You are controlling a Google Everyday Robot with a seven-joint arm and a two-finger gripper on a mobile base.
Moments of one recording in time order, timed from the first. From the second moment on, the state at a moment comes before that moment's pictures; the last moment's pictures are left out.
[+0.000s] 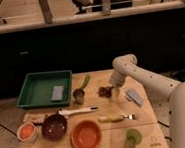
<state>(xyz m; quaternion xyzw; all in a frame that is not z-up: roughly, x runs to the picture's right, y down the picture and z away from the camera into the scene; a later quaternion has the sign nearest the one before) 0.135 0.112 0.921 -0.33 -0.11 0.07 0.93</state>
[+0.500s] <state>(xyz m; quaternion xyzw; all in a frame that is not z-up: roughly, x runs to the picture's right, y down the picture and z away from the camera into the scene) 0.138 0.115 0.920 -0.34 -0.11 0.06 0.93</state>
